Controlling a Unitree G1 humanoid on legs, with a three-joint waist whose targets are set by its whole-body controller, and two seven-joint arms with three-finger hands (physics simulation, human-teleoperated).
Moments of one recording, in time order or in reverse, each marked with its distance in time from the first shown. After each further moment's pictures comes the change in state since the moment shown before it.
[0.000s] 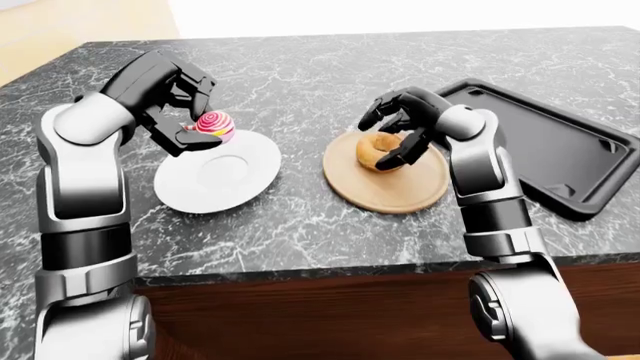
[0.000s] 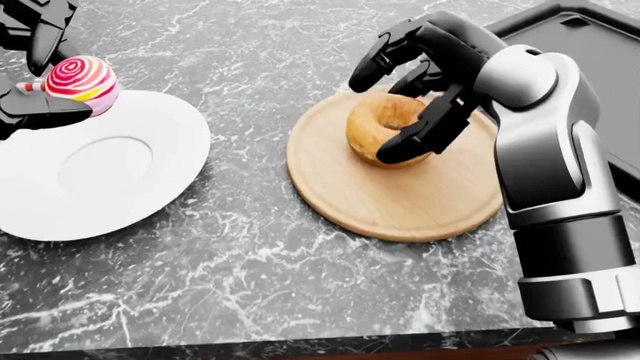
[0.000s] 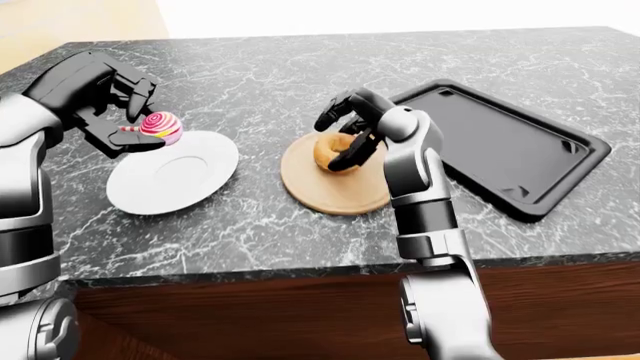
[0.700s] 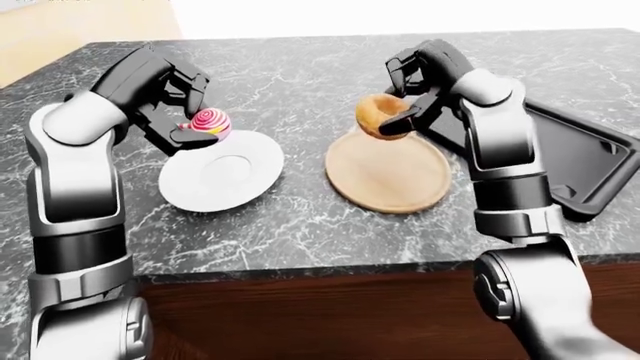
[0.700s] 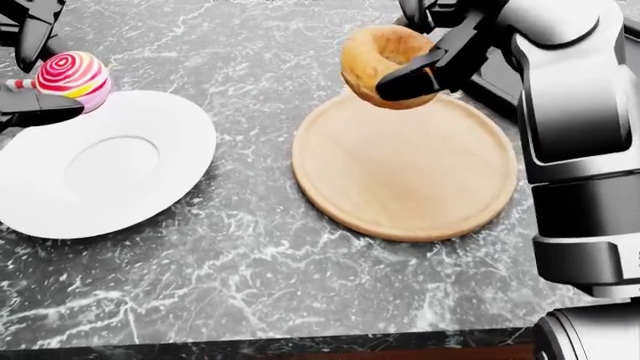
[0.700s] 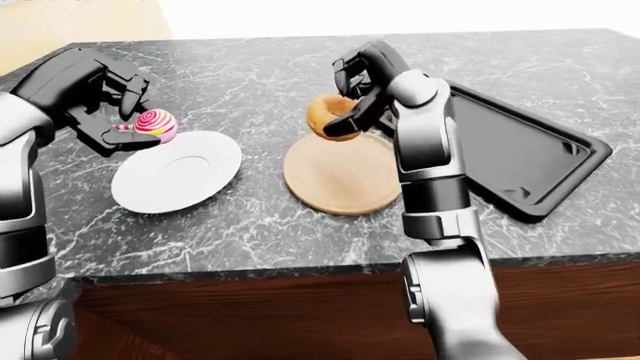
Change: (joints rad) left arm 0.009 0.011 0.011 -0.034 -0.007 0.024 0.003; right arm -0.122 -0.033 -0.028 -0.024 0.238 0.138 -0.174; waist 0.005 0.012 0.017
